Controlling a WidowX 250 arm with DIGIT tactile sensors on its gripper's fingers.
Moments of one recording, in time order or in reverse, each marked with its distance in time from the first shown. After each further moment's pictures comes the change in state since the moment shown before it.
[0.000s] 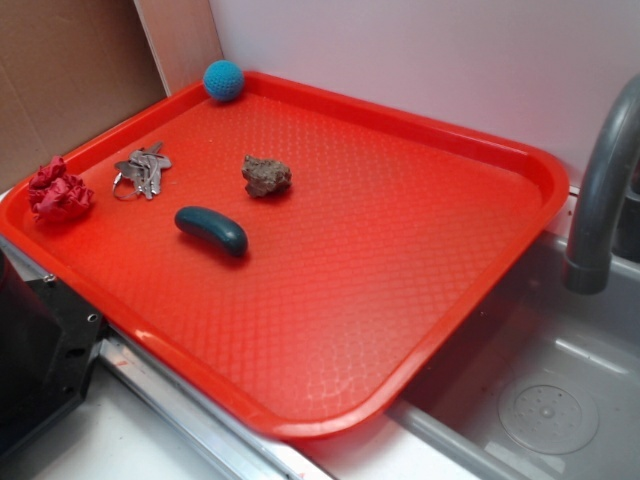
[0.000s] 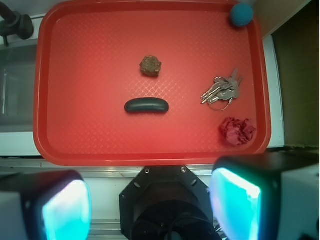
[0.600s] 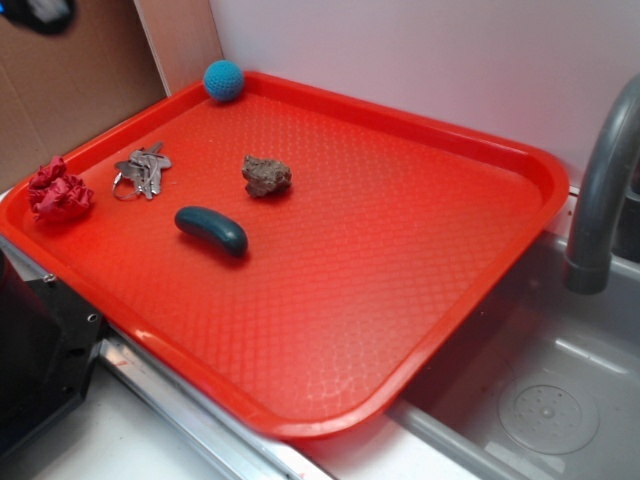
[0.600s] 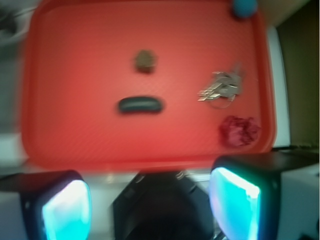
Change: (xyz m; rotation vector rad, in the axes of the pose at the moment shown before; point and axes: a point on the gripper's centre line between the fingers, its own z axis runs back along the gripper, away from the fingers) arm 0.009 0.053 -0.056 0.066 0.061 0.216
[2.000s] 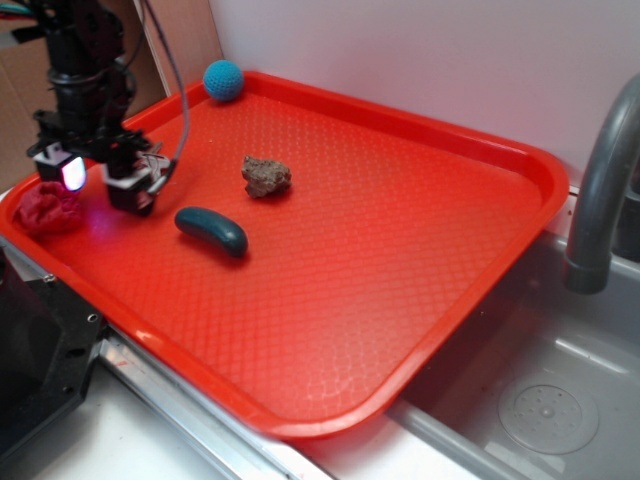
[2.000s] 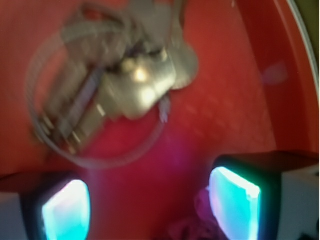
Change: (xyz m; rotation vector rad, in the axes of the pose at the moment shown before) arm 0.014 0.088 -0.163 0.156 0.216 0.146
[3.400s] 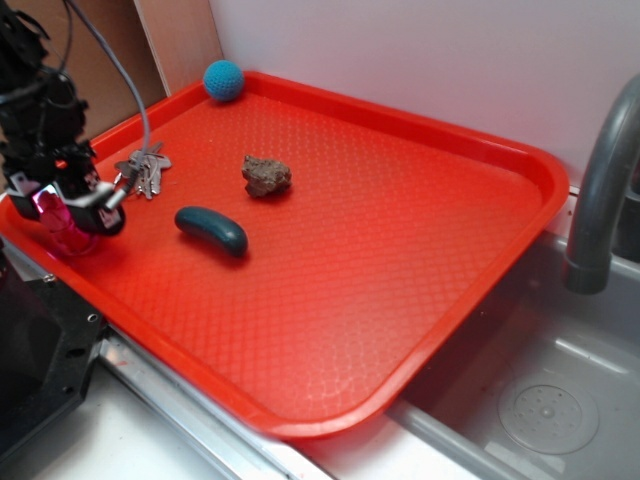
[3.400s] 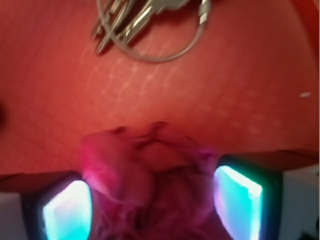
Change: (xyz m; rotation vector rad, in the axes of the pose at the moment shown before) arm -0.018 -0.045 0.009 -0.283 -0.127 -0.152
